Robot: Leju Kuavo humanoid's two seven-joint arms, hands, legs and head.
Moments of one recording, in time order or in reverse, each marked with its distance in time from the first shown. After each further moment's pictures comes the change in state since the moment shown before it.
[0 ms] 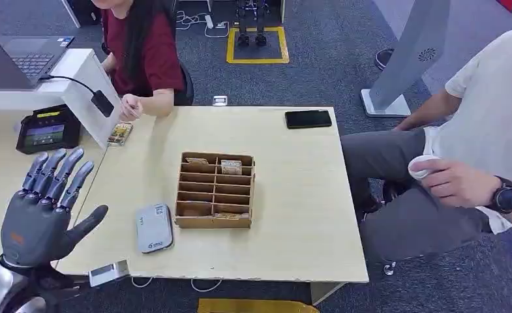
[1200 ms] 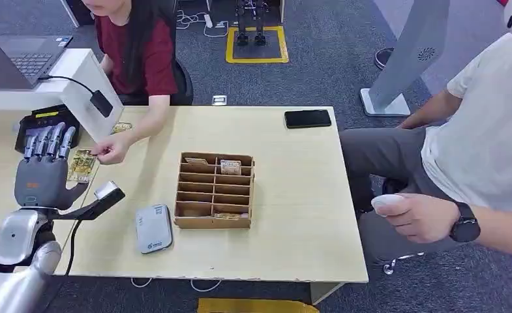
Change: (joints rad) left arm -0.310 -0.054 0.031 0.579 -0.038 -0.064 0.208; right arm -0.012 0.007 -0.020 0.009 0.031 0.014 0.030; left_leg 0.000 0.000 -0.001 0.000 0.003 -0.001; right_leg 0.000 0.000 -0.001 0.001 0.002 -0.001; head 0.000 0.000
